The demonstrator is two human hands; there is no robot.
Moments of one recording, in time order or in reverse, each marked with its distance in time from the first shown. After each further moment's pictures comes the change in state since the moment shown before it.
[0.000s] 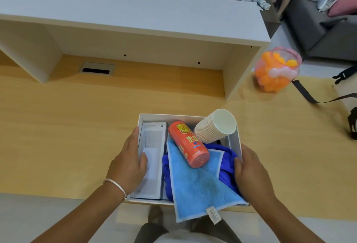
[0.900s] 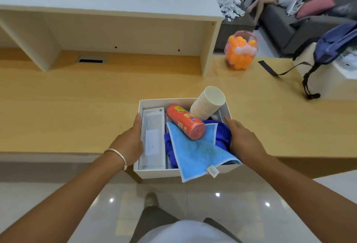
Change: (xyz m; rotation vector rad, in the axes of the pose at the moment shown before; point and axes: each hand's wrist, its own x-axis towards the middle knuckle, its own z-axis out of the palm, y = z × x) left_hand -0.117 0.050 0.010 0.242 -0.244 -0.044; right_hand -0.086 0.085 -0.029 -0.274 0.011 -0.267
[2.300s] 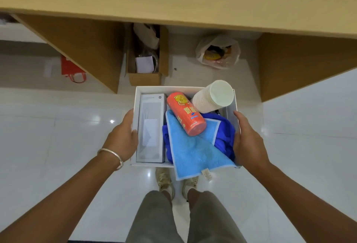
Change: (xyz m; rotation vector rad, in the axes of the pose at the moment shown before) left_hand -0.209 0.055 0.345 -0.379 -0.055 -0.110; right_hand -0.303 0.231 0.147 0.335 -0.174 0.341
